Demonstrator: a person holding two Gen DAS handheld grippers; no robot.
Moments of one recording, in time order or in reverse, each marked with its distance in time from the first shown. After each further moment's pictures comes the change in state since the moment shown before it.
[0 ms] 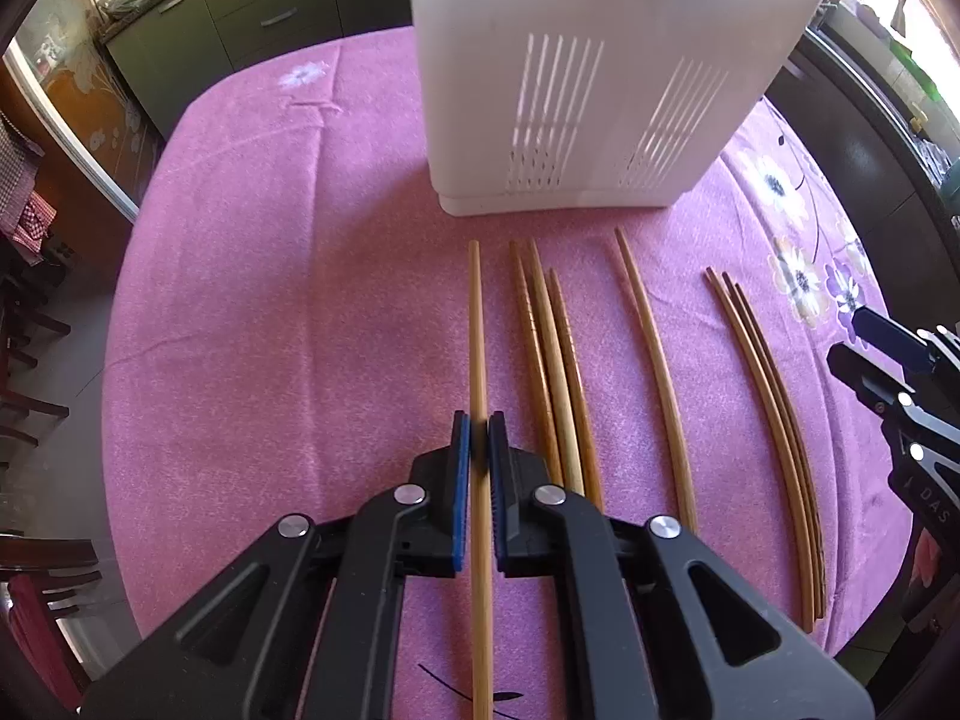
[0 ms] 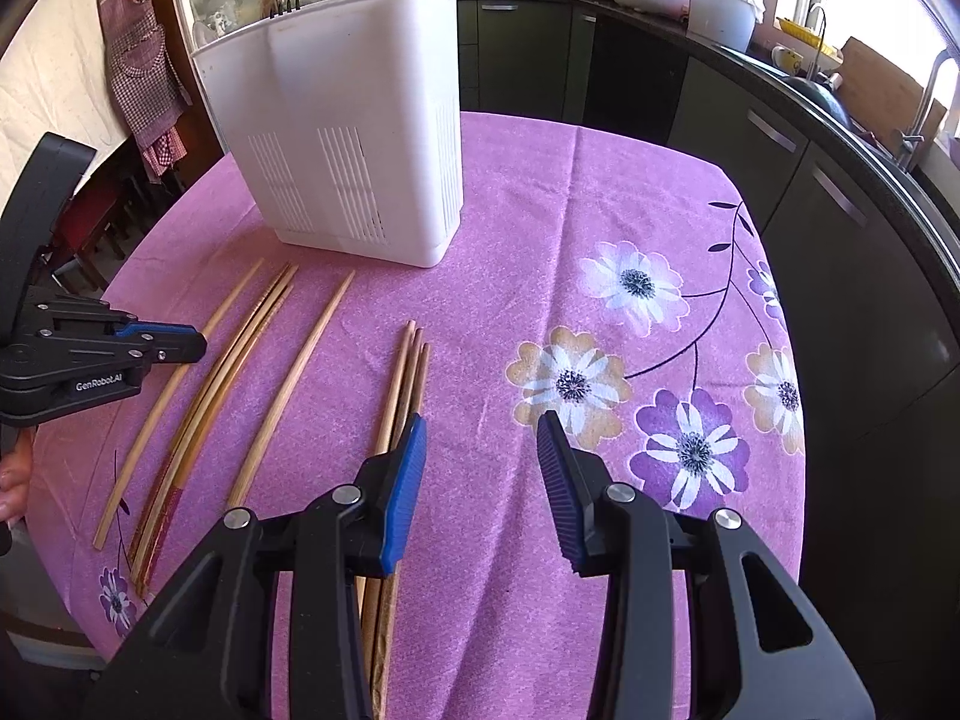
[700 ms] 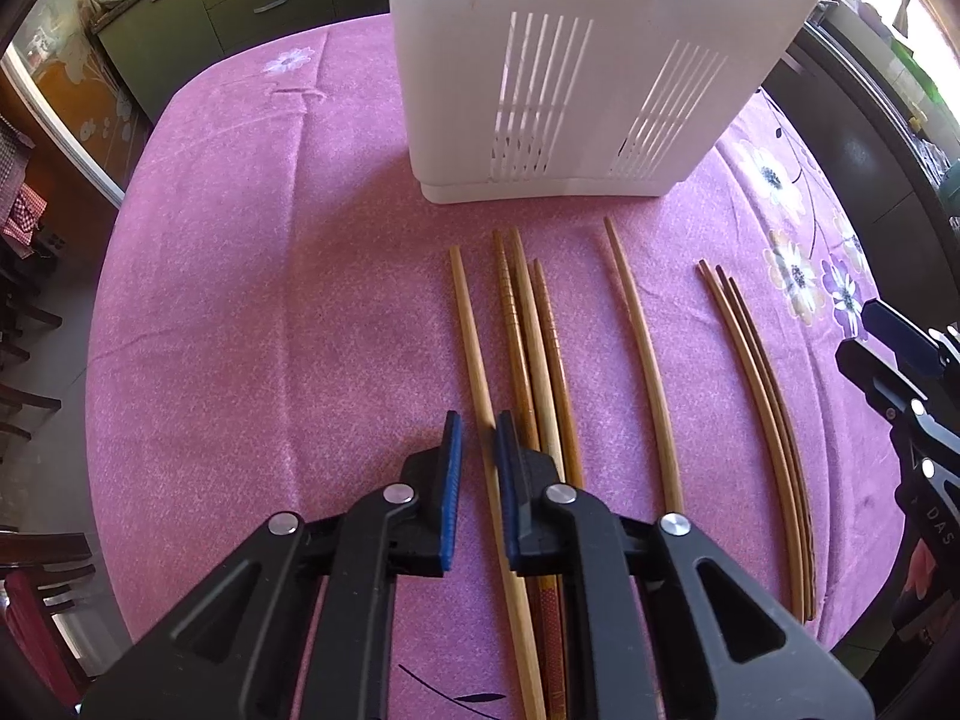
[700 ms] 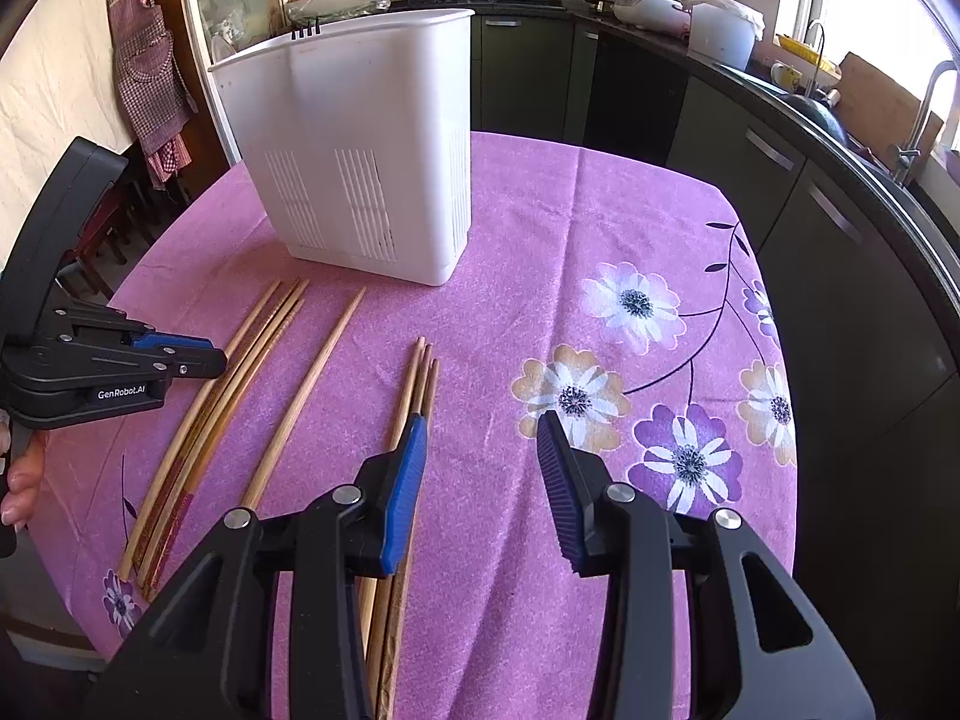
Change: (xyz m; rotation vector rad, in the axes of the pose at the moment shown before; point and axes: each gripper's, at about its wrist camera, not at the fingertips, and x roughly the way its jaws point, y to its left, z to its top) left arm 0.011 -0.006 0.004 -0.003 0.058 -0.019; right arm -0.010 0.008 0.001 -0.022 -0.045 -0.019
